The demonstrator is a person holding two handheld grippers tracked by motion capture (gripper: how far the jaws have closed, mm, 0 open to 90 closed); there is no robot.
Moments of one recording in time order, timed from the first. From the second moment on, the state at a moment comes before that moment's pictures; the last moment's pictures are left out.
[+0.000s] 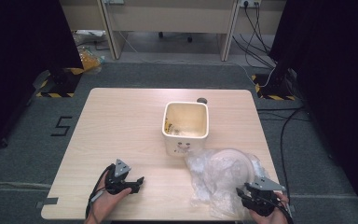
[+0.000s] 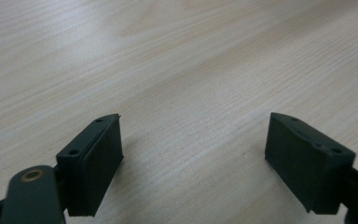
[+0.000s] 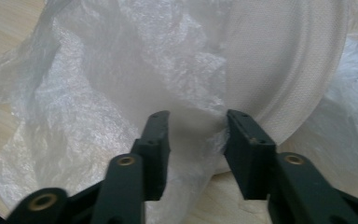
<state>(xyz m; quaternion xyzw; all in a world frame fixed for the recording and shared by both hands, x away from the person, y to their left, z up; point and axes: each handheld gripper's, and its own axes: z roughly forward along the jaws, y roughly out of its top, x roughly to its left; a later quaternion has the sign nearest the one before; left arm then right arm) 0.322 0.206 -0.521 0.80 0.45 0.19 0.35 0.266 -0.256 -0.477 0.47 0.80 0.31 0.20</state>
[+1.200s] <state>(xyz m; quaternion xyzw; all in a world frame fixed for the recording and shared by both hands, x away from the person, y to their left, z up) 0.322 0.208 -0.523 0.79 0.45 0.19 0.36 0.305 -0.261 -0.370 0.40 0.76 0.46 0.24</state>
